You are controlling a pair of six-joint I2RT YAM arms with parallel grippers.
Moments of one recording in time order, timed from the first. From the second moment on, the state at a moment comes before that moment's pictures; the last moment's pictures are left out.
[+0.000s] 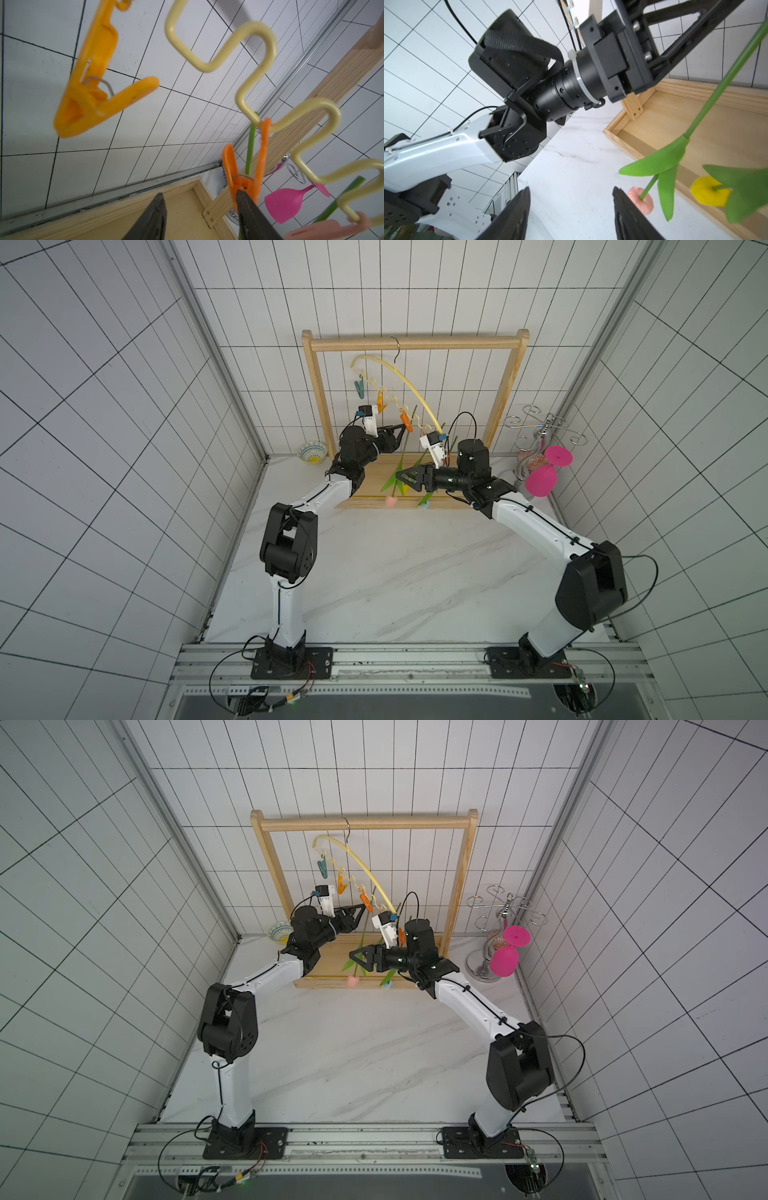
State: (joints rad) left arm -0.37 2.04 1.65 0.45 0.38 -0.56; right arm 0.58 1.62 1.37 -0.03 -0.72 0.43
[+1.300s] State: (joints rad) left arm -0.34 1.29 0.58 0.42 -0.46 -0.10; right arm 0.52 1.26 0.56 0.39 0.58 -0.23
